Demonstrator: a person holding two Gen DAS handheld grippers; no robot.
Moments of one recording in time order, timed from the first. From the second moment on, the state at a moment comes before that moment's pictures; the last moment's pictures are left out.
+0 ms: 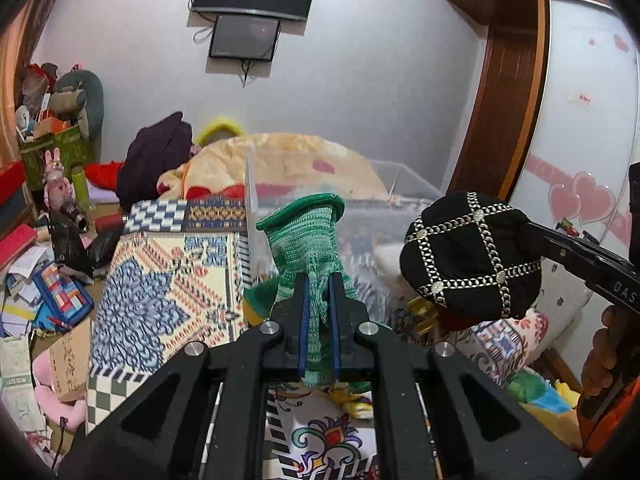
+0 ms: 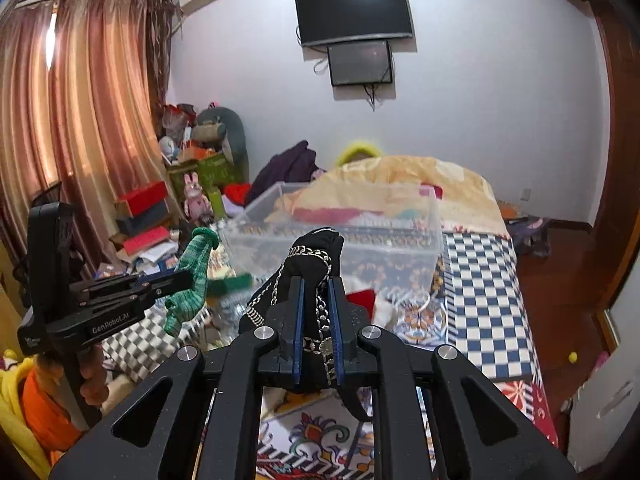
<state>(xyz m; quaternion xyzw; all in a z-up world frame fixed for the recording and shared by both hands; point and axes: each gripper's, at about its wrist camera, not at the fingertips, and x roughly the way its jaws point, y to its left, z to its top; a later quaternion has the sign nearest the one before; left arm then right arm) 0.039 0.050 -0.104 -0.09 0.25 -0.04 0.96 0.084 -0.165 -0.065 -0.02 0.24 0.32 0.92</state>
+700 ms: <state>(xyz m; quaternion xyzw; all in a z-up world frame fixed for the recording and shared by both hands) 0.096 0.056 -0.042 -0.07 0.20 -0.04 0.98 0.135 -0.149 -0.018 -0.01 0.16 0.29 0.94</state>
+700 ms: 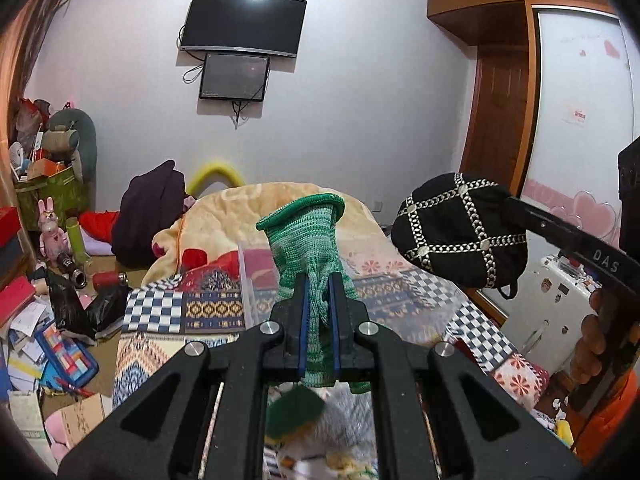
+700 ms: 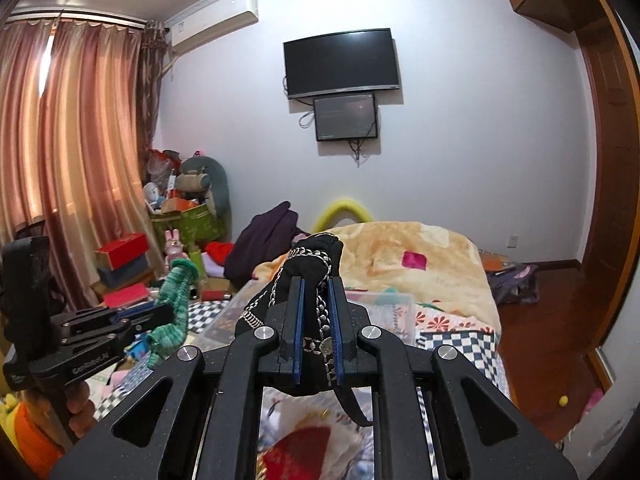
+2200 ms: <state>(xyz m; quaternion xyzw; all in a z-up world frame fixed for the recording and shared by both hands) 0.182 0.042 -0.086 -0.02 0.30 -0.02 0.95 0.199 -0.134 -0.054 -0.05 0.29 0.29 0.91</state>
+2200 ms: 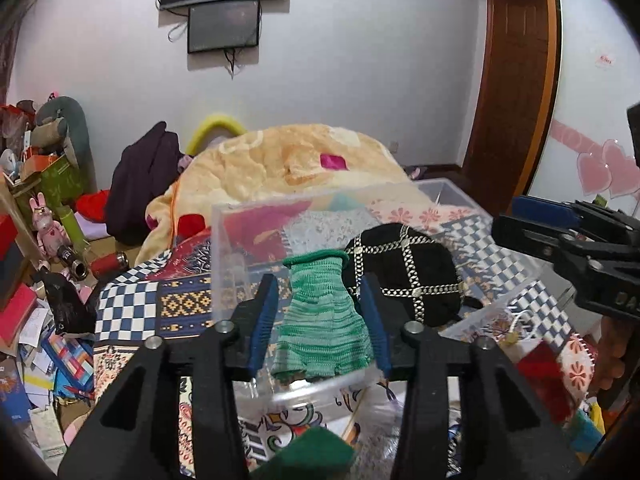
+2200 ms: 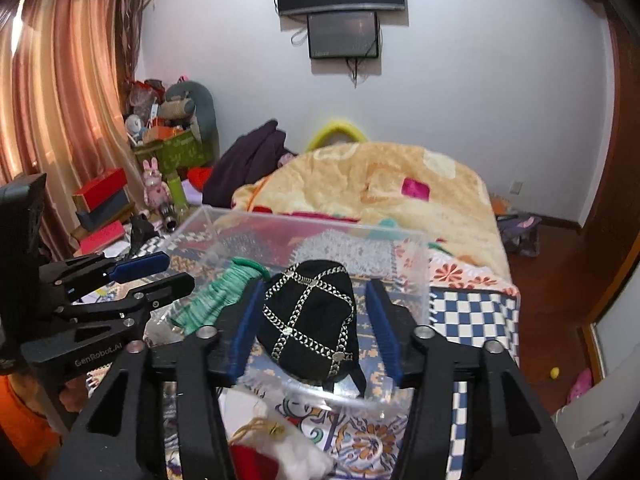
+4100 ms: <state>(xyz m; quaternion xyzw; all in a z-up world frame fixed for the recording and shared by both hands) 0.076 0.010 -0.149 -0.04 0.33 -0.08 0.94 0.099 -0.162 -0.123 -0.05 0.34 0.32 0.88</state>
